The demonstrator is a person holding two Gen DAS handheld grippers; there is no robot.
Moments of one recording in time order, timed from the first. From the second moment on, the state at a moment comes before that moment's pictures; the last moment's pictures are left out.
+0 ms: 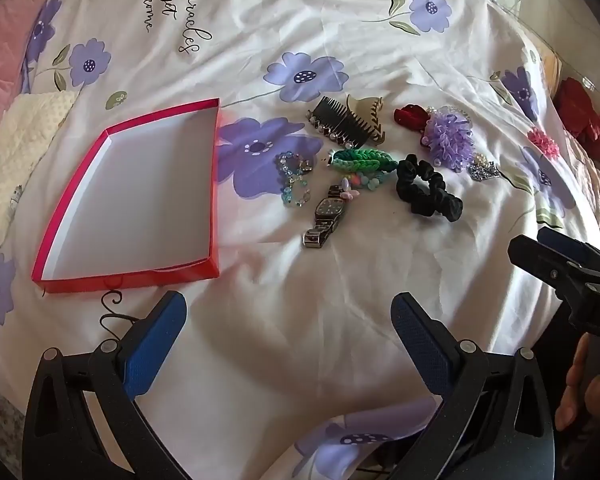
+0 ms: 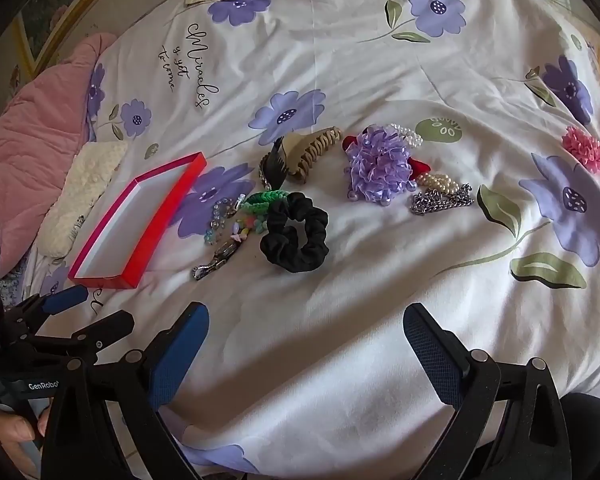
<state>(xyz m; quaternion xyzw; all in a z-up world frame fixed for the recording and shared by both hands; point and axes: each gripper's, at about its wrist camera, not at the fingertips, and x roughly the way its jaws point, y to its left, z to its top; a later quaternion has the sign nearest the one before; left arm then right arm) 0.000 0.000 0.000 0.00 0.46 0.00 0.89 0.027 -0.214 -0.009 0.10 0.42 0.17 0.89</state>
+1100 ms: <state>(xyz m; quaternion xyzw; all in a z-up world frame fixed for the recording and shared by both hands) 0.019 -0.002 -0.012 0.01 0.52 0.00 0.86 0.044 -0.224 -0.012 0.11 0.42 0.17 0.88</state>
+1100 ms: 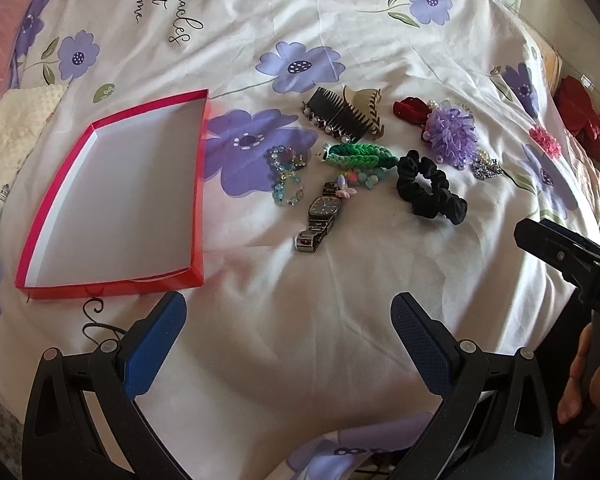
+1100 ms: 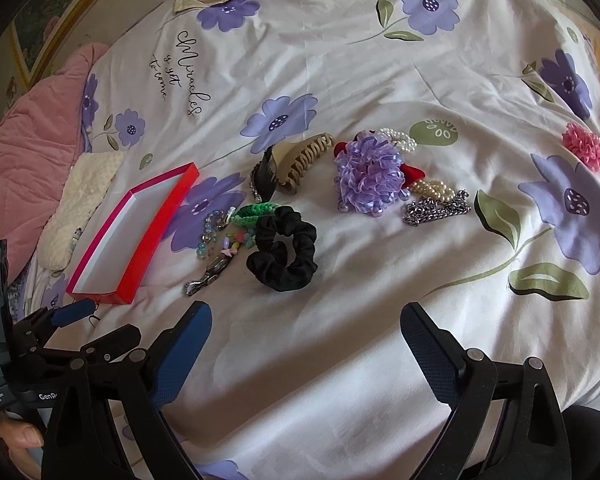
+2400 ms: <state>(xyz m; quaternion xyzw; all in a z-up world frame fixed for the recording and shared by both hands) 0.130 -0.085 -0.054 -0.08 0.54 -0.19 0.82 0.194 -0.250 -0.044 0.13 0.47 0.13 0.86</state>
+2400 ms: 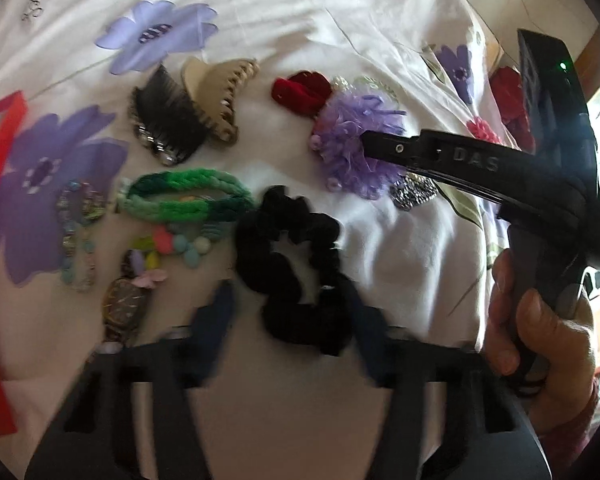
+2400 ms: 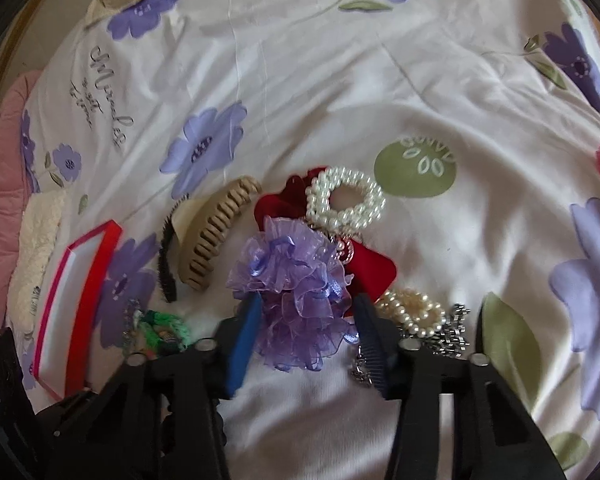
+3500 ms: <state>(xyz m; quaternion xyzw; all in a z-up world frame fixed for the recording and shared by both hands) 0.049 0.128 0.029 -0.16 0.42 -0.06 0.89 0.126 -0.100 0.019 0.14 0.44 0.33 0.83</state>
